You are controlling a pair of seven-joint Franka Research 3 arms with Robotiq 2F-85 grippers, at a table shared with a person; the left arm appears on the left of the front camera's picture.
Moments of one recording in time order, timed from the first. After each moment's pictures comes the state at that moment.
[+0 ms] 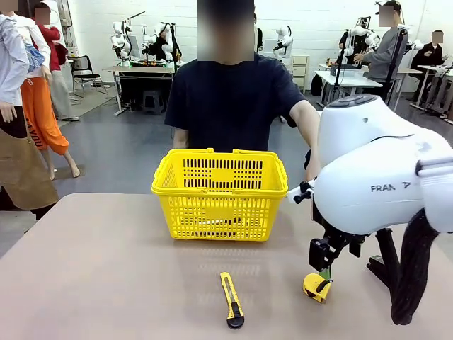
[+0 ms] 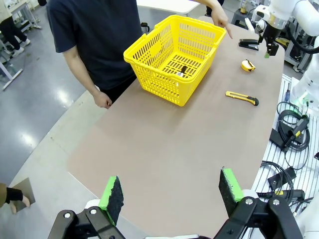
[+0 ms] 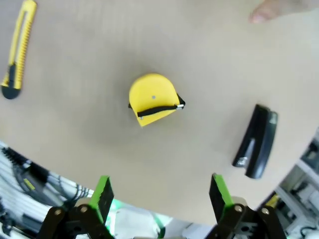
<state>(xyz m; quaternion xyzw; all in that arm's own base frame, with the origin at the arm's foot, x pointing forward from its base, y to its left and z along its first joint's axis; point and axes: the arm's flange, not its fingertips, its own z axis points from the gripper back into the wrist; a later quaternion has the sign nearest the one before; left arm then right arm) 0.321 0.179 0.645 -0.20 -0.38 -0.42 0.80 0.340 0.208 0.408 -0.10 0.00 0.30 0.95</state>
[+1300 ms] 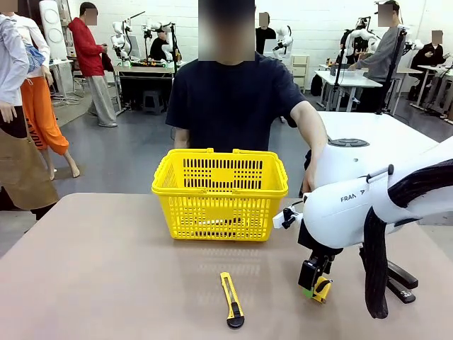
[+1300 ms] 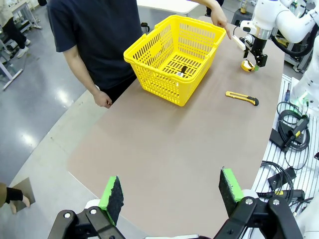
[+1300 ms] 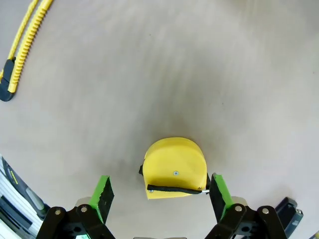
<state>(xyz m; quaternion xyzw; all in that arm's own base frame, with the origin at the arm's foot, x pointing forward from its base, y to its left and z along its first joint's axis) 0.321 0.179 0.645 -0.20 -0.38 -0.42 0.80 0.381 0.205 0.324 0.00 0.00 0.42 0.91</state>
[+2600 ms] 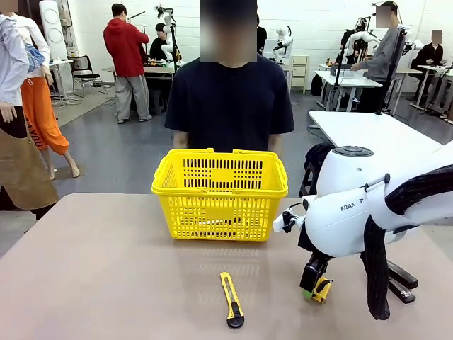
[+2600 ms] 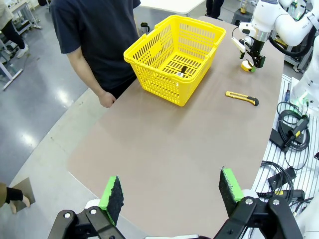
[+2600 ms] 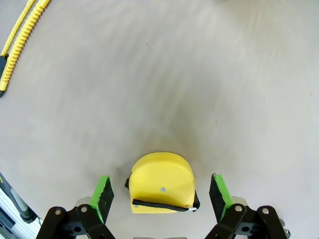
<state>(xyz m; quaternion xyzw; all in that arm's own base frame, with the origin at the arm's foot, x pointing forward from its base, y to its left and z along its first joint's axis) 0.321 0.179 0.645 -0.20 -0.38 -0.42 0.80 0.386 0.201 0.313 0.00 -0.02 0.46 0.89</state>
